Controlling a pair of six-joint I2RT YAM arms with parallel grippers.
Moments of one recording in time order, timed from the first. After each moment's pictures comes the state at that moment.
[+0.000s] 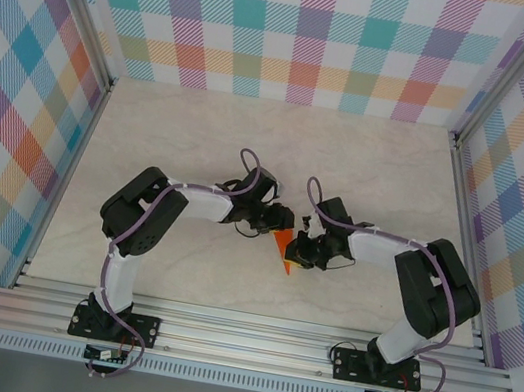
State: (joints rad) left arm -0.68 1.99 1.12 0.02 0.44 -0.87; right arm 0.53 1.64 0.76 -0.30 -0.59 0.67
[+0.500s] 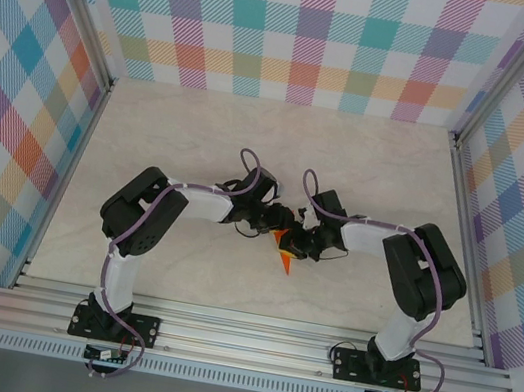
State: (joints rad) left arm -0.68 1.99 1.13 0.02 0.44 -0.87; right arm 0.53 1.76 0.82 -0.21 -0.61 0.70
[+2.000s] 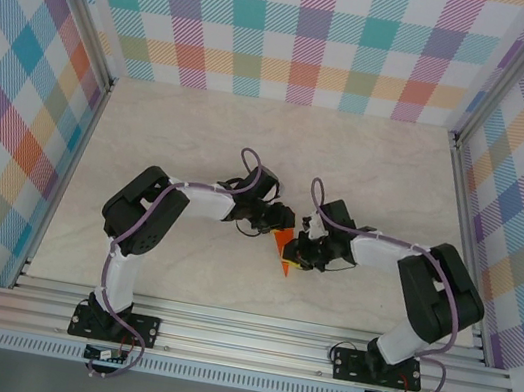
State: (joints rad) left arm -0.67 2.01 1.16 -0.03 0.45 -0.89; right arm 0.53 1.63 0.70 -0.23 -0.66 0.70
